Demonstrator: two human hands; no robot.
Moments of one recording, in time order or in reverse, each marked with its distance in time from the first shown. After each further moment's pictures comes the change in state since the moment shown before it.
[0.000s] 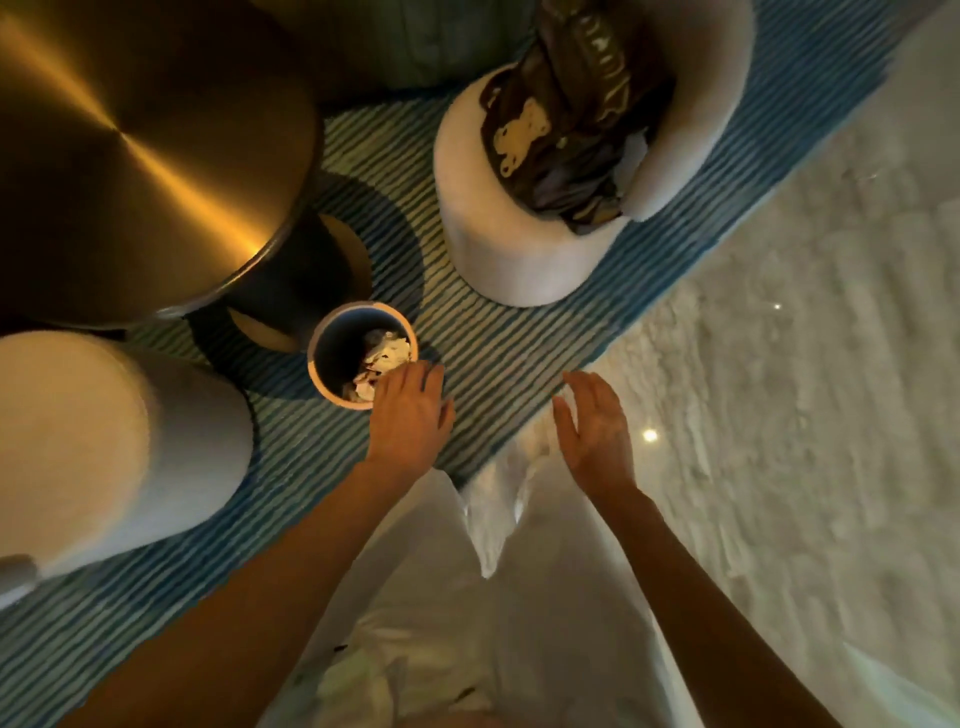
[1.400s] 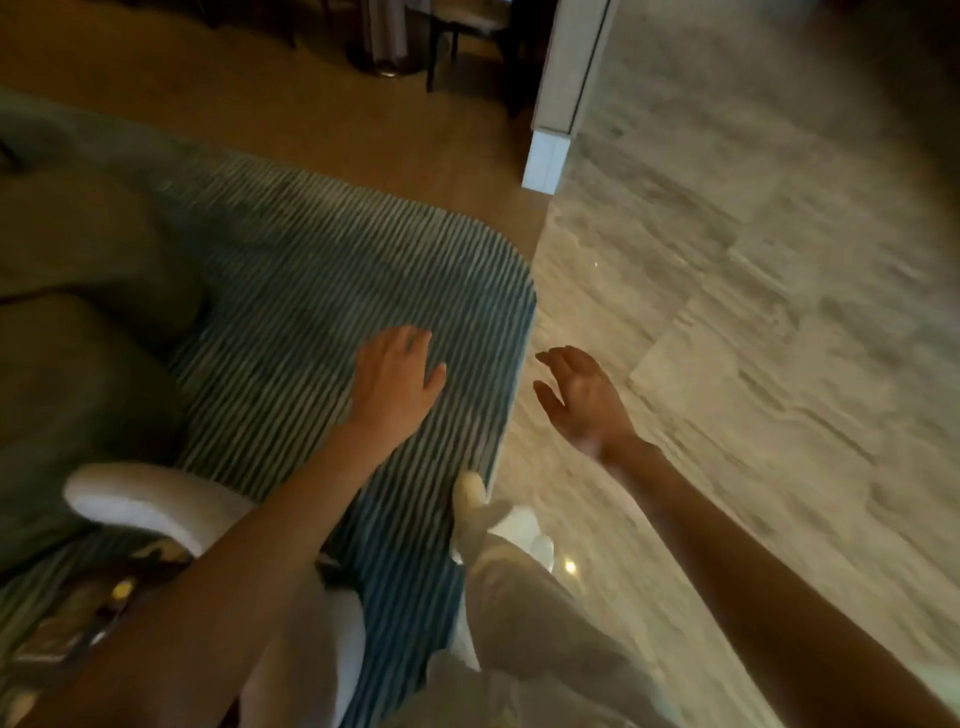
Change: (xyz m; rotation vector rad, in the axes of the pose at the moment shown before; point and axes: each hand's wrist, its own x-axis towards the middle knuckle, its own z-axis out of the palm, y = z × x) left_hand 0.743 0.590 -0.268 -0.012 0.271 0.573; right_hand 0.631 0.352 -0.543 -0.300 0.247 0.109
